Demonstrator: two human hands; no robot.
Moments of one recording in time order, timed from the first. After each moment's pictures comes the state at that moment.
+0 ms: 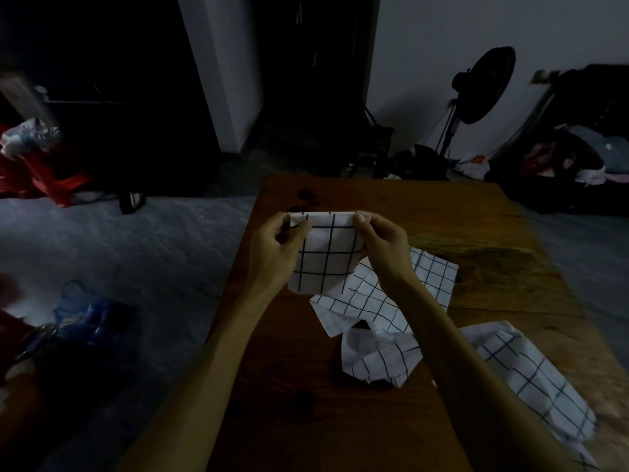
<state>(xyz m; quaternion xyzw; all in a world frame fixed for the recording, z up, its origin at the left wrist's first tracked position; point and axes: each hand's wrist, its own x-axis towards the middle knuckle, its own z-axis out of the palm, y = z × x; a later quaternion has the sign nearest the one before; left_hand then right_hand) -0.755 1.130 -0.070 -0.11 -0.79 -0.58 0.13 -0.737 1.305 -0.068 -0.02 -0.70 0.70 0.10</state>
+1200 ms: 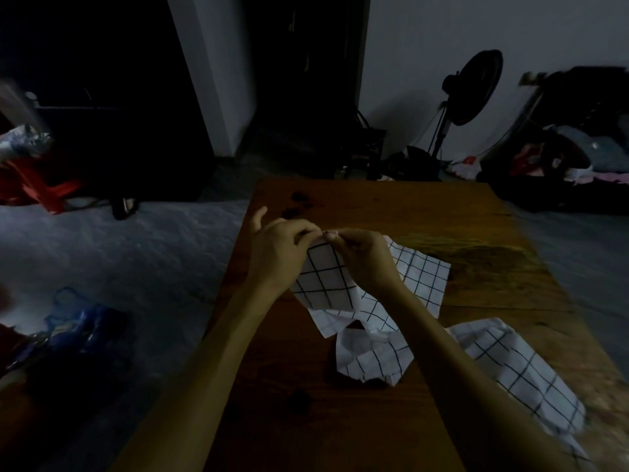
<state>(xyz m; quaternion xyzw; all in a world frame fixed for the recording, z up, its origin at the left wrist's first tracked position) -0.752 1.144 -0.058 -0.18 -0.90 -0.32 0.24 -0.732 1.303 -0.071 0.14 -0.86 0.47 0.15</state>
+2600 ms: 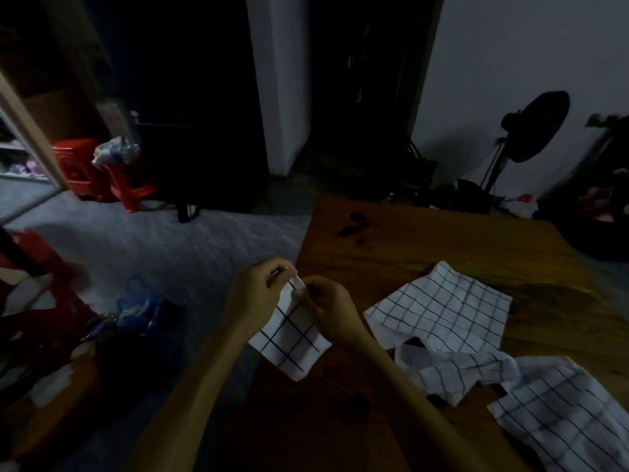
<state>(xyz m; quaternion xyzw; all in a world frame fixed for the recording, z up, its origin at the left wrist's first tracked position) -0.674 0.962 -0.055 -0.11 -0.88 -0.44 0.14 -0.674 1.117 -0.083 0.18 -0.83 0.53 0.00</state>
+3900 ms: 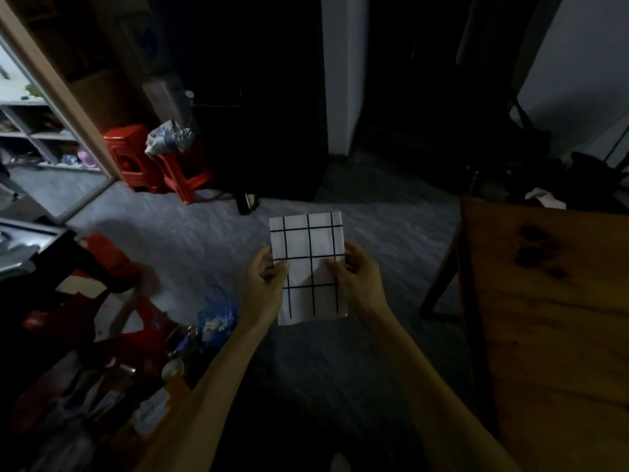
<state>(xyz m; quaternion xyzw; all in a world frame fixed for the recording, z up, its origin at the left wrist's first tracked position) -0.939 0.543 -0.100 0.08 -0.79 -0.60 0.15 -0.966 0.695 -0.119 0.01 -0.70 0.71 -0.01</state>
